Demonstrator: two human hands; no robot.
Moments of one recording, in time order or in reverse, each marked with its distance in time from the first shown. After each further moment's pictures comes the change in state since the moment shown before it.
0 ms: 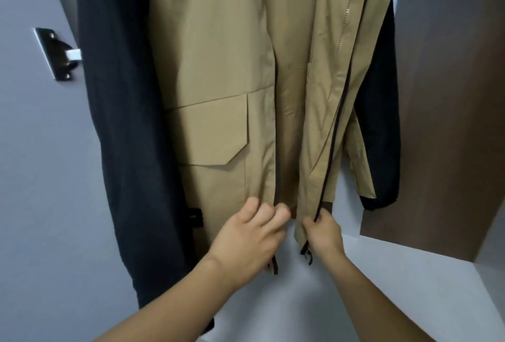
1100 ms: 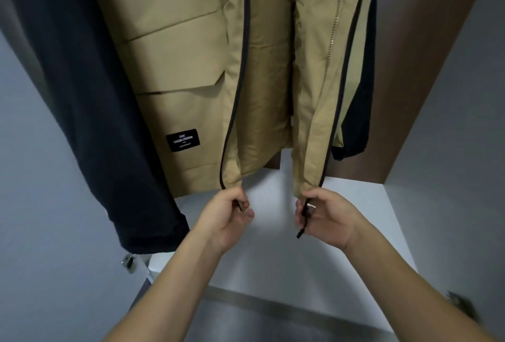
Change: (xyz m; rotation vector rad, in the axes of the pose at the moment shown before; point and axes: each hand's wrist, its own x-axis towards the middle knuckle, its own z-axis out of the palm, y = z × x) left_hand -0.006 0.087 0.015 2.798 0.220 1.389; right_hand -0.106 0.029 -0.098 0.939 -0.359 0.585
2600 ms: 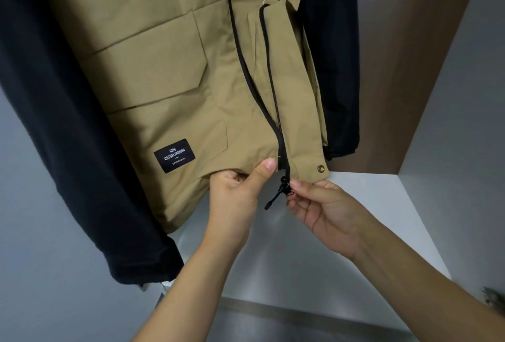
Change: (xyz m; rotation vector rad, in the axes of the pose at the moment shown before) left_hand -0.025 0.019 0.034 0.398 -0.177 0.819; right_hand -0.019 0.010 0.043 -0.006 -0.178 -0.325
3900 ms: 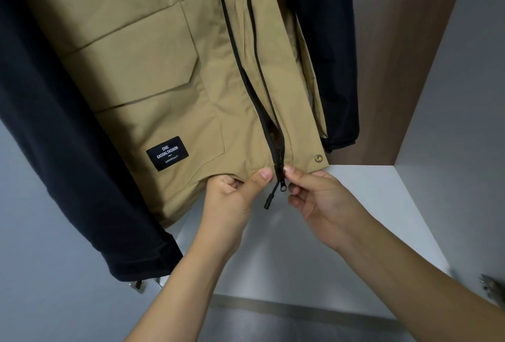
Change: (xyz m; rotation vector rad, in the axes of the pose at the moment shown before) left_hand -0.006 -0.004 -0.002 0.080 -0.079 -0.174; right_hand 0.004 0.000 0.007 -0.111 0.175 -0.063
